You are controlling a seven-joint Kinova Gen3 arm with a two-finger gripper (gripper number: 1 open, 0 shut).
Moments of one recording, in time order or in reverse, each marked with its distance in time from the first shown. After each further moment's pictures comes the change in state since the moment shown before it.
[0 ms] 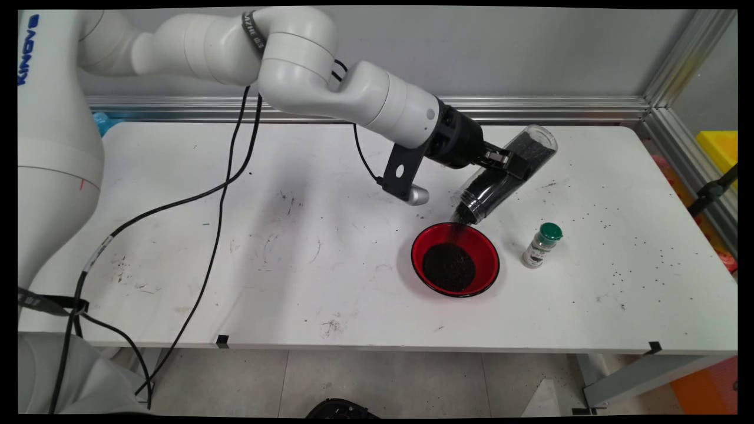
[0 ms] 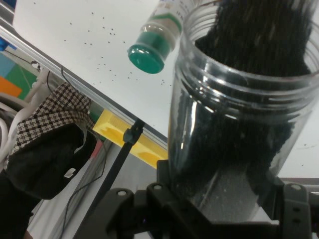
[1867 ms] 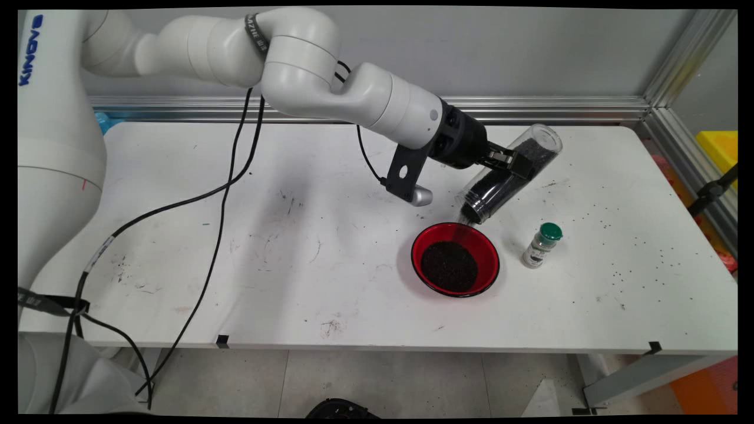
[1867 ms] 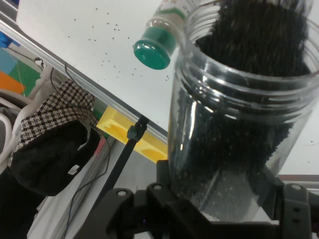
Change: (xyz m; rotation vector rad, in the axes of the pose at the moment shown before) arm 0.000 -0.002 0.003 0.010 -0.011 0.004
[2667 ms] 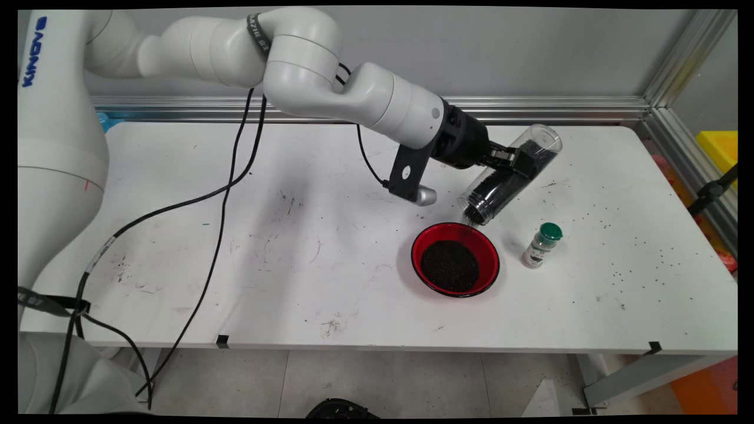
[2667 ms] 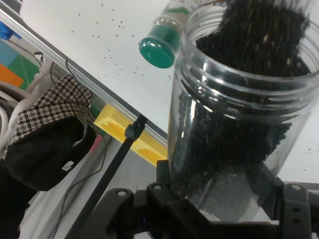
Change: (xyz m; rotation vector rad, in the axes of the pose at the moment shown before) arm -0.001 0.000 0.002 0.001 0.003 -0.061
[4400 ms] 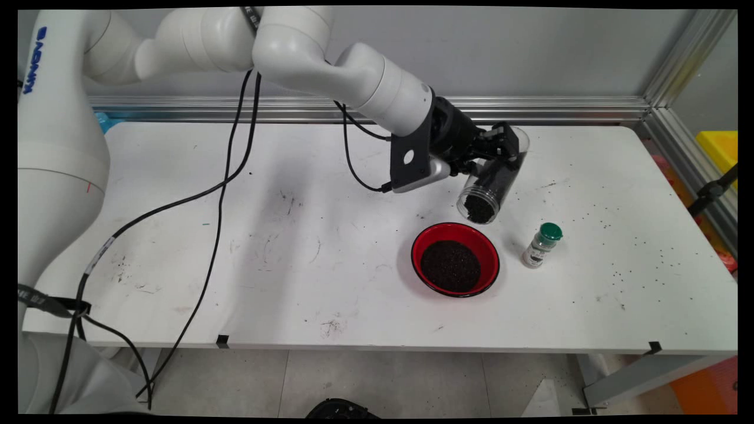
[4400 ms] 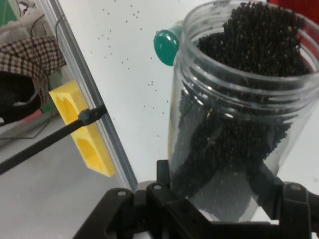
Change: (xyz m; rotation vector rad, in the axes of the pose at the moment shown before) arm -0.015 0.010 -0.016 -0.063 0.072 -0.518
